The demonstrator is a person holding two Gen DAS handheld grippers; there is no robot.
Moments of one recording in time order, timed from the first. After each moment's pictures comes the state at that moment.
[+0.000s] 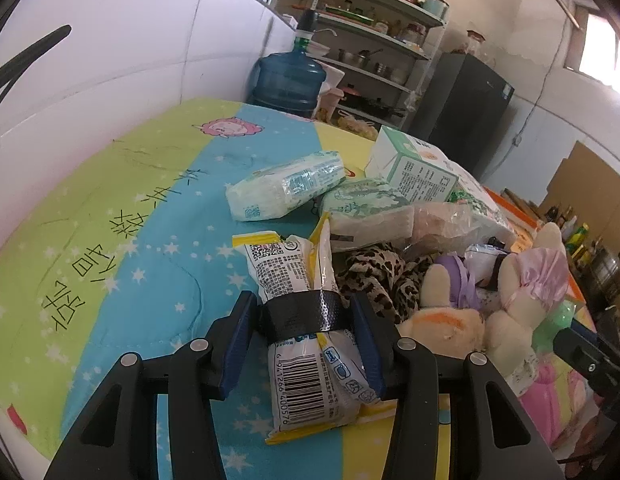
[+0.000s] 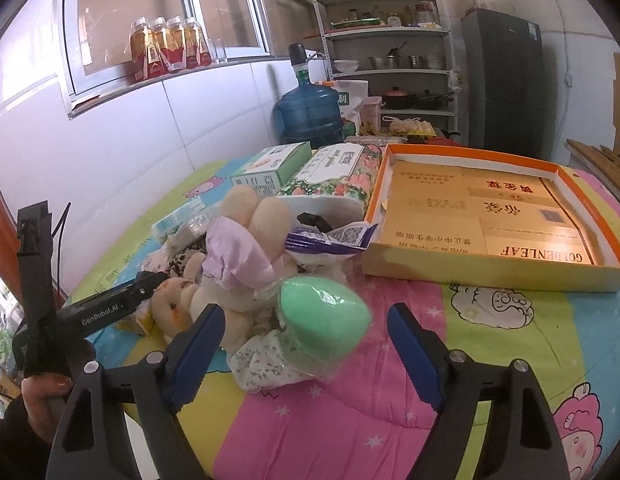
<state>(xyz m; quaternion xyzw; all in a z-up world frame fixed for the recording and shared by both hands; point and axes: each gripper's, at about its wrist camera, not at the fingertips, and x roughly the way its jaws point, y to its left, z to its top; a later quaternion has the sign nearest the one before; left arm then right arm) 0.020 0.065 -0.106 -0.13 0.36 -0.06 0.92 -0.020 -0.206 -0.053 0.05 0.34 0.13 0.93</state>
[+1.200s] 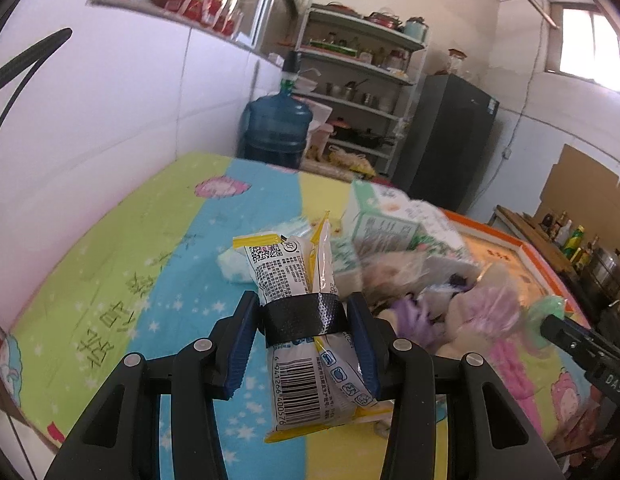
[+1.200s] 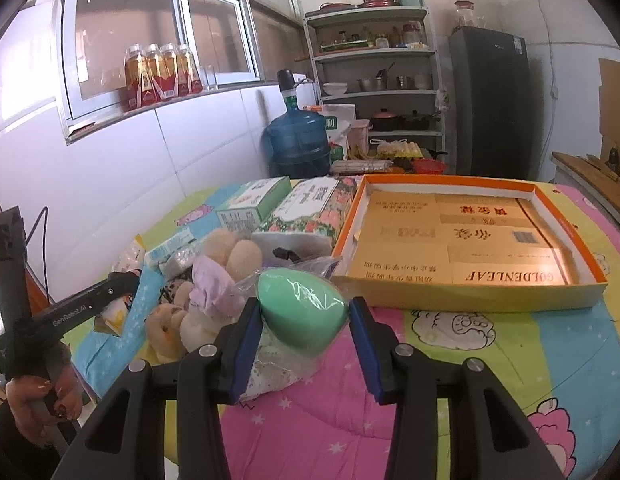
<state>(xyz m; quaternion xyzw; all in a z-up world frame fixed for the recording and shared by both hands) -0.008 0.058 -0.052 -0.10 0.29 -0.06 0.95 -0.031 -0.231 -0.029 0.06 0.30 0.11 0.95</state>
